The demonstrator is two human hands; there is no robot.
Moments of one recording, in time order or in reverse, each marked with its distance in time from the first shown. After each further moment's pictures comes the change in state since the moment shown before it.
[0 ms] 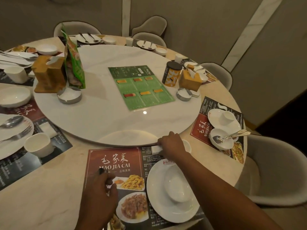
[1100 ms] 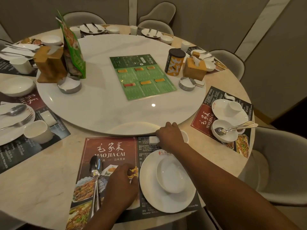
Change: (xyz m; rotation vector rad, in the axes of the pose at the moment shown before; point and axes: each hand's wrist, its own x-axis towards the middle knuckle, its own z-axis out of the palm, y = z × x) left_hand -0.017 0.027 0.078 0.027 -0.113 0.048; right_hand -0.003 0.016 0.013 -0.102 0.068 -0.104
